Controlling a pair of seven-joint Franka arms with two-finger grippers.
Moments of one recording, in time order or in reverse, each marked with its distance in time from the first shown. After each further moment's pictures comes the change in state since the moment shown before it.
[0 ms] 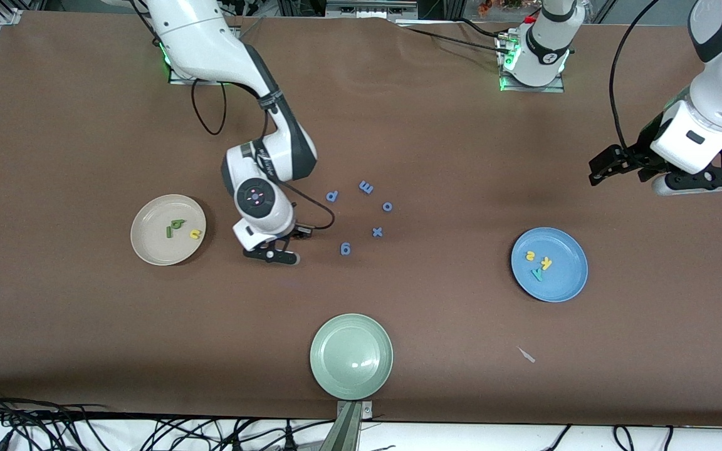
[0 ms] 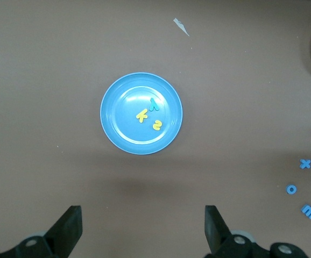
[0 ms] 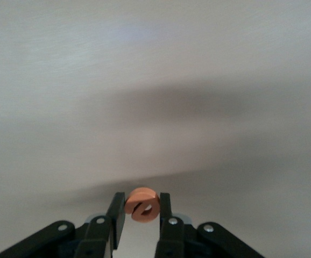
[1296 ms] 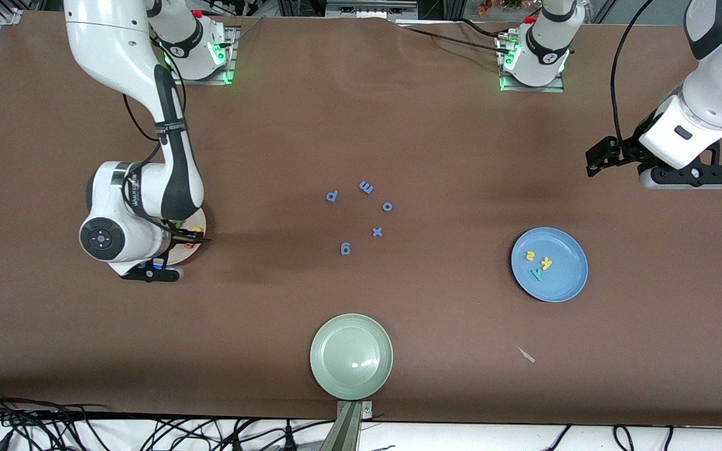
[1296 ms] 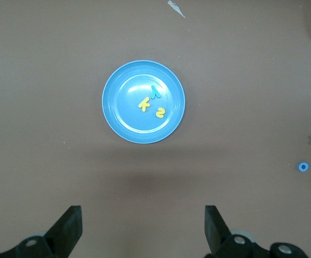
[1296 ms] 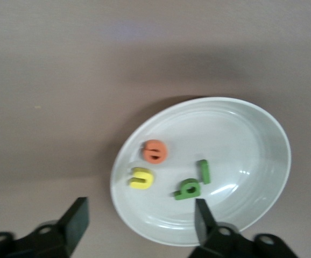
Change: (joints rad) left arm 0.003 -0.002 -0.009 0.005 0.017 -0.050 0.073; right arm -0.124 -0.035 -0.230 0.005 0.002 -0.256 -0.409
